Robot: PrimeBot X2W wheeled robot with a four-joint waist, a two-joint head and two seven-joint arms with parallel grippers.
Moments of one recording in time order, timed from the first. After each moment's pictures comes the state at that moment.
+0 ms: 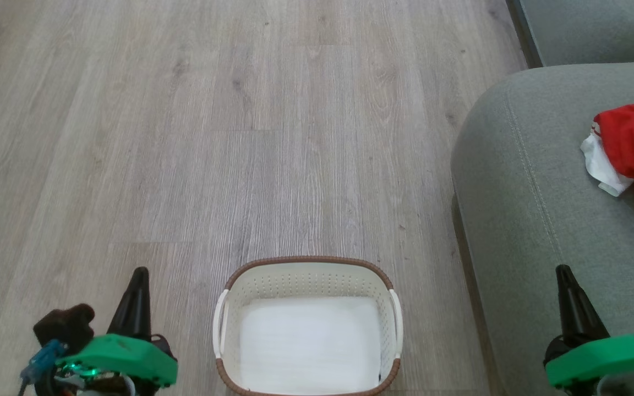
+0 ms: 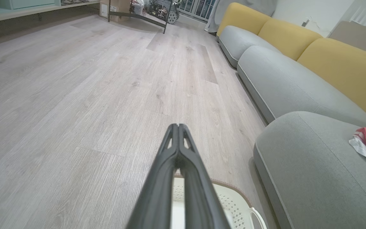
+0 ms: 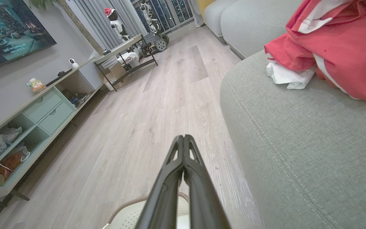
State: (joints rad) left arm 0.02 0.15 -0.16 0.23 -0.49 0.01 -0.19; right arm 0.13 -0.13 -0.05 0.10 0.59 0.13 -0.13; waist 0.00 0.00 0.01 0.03
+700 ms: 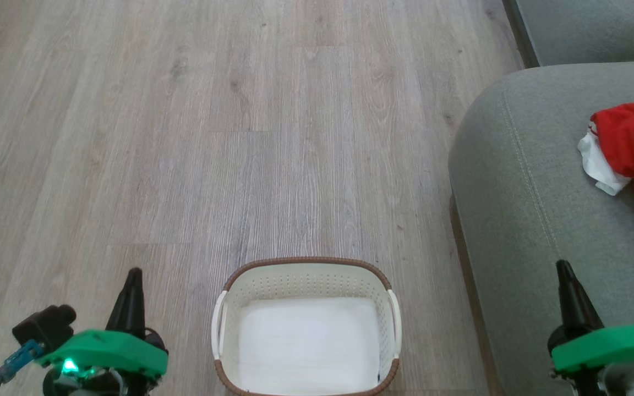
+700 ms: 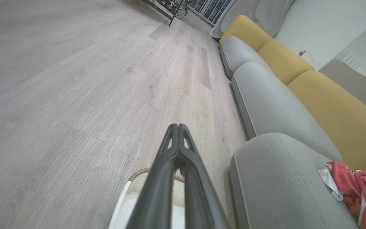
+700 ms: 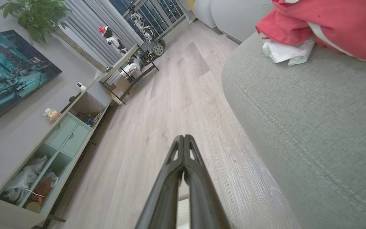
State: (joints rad) left arm 0.02 0.13 -0.12 0.24 -0.71 -0.01 -0.13; right arm 0.10 -0.12 -0.06 0.14 0.80 0.13 -0.08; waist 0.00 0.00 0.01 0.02
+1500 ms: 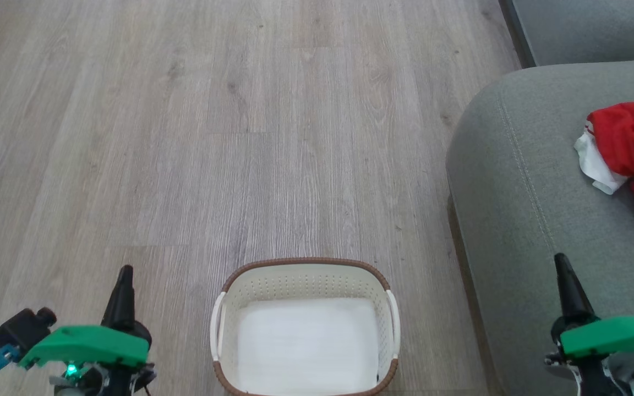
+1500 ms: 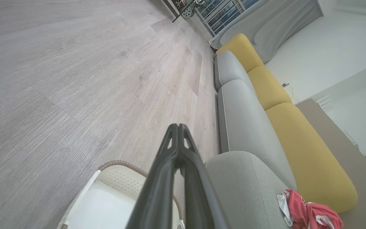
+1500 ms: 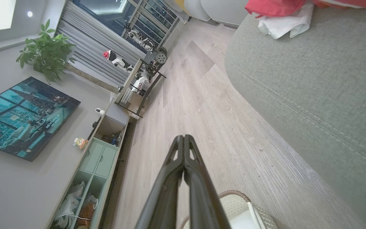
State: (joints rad) left arm 0.00 0.11 -0.06 0.25 -0.96 -0.04 -0.06; right arm 0.05 -0.10 -0.08 0.18 1.03 0.13 -0.03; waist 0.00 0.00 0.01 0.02
